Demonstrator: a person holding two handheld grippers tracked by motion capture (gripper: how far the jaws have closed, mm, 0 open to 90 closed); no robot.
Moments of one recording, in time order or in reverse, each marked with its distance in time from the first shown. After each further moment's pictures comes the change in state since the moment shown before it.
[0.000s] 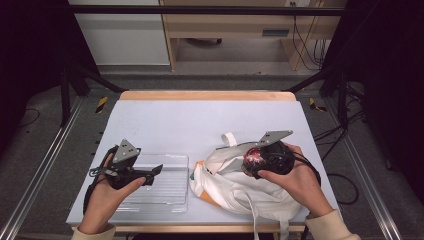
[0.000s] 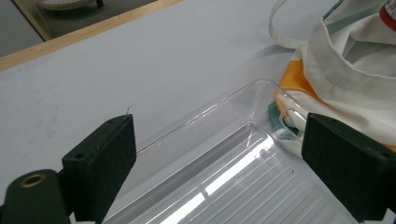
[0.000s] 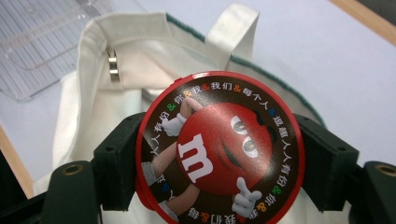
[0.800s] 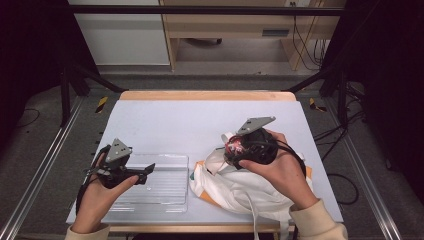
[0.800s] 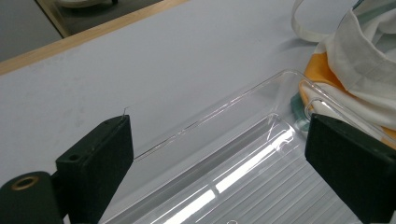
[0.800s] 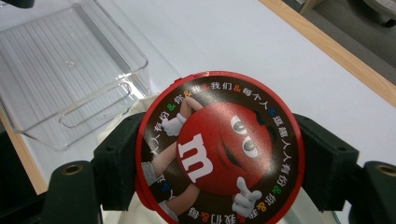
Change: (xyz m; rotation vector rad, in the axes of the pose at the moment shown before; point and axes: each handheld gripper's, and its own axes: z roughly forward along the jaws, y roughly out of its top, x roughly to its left) left arm 0.013 -0.005 -0.007 0.016 0.043 0.001; right arm 0.028 0.059 -0.007 -0.053 0.011 -0.049
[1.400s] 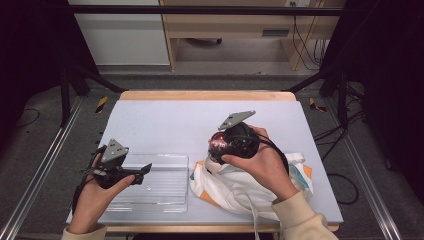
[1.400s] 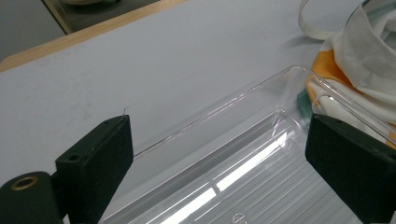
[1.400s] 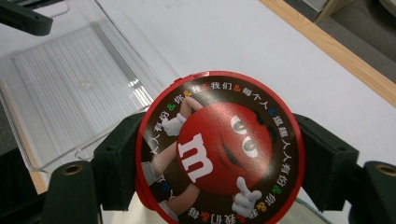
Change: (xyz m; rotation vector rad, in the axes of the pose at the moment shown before) left arm 0.005 -0.003 -0.005 0.000 0.002 -0.011; right arm 0.012 0.028 0.026 -0.018 0.051 -0.001
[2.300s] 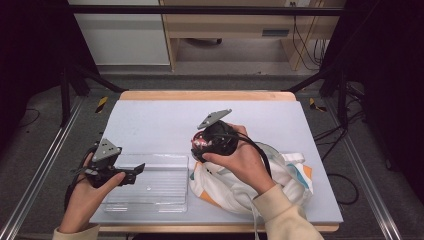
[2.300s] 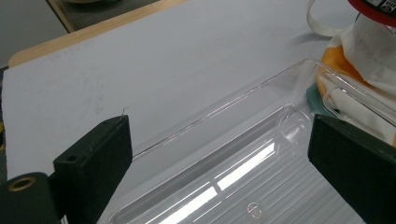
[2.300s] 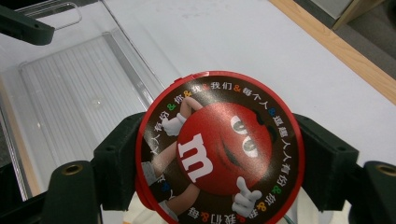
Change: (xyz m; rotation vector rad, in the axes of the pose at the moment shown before) left arm 0.016 -0.007 -0.006 0.001 0.001 -0.008; right arm 0.017 0.023 0.037 0.002 0.038 -0.031
